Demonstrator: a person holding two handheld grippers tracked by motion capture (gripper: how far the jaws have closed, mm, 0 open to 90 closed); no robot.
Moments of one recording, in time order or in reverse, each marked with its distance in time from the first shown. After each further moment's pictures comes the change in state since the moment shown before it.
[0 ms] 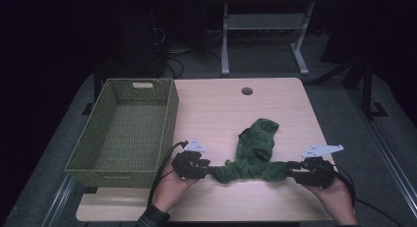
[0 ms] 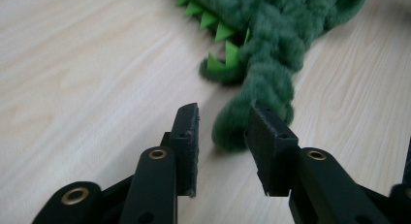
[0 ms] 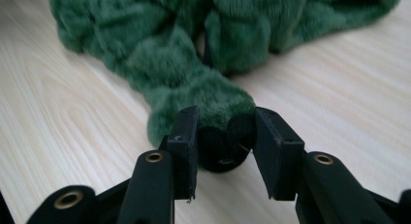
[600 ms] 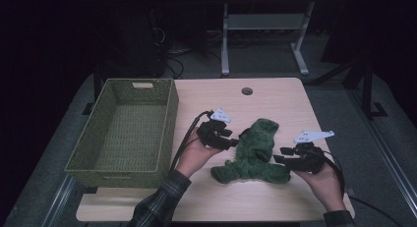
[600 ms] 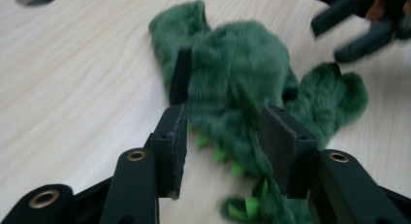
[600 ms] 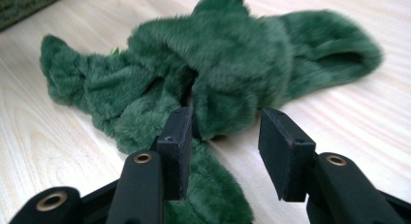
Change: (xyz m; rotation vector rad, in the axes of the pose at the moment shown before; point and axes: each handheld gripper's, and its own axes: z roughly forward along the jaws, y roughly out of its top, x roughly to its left) left arm 0.018 0.099 0.037 -0.057 -0.040 0.135; right arm -0.005 0.034 0.017 -0.032 -0.005 0.000
